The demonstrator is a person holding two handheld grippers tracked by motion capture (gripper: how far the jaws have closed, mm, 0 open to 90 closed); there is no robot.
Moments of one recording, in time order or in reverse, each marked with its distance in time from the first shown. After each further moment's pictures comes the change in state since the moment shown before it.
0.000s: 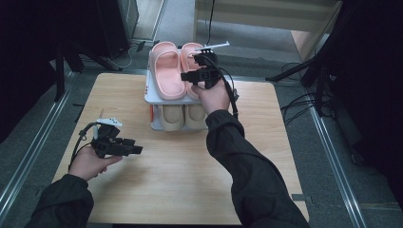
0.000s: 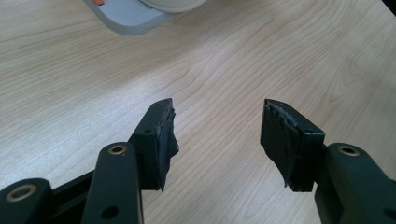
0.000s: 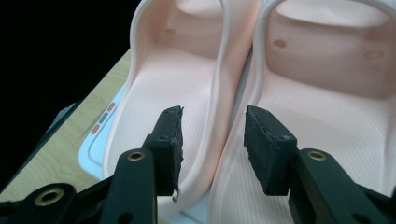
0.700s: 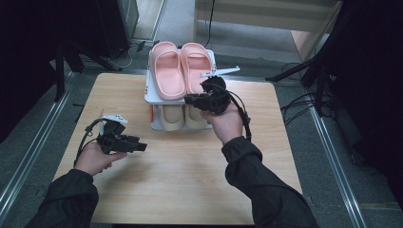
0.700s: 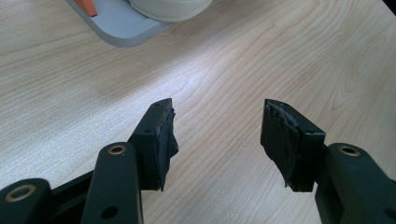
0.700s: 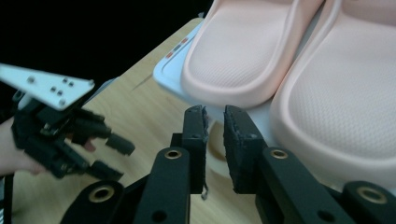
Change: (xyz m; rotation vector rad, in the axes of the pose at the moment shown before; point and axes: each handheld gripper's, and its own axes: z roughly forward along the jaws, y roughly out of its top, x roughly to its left) left arm 0.001 0.012 0.010 0.018 -0.006 0.009; right arm 0.013 -0.061 -0.045 -0.007 0.180 -0.152
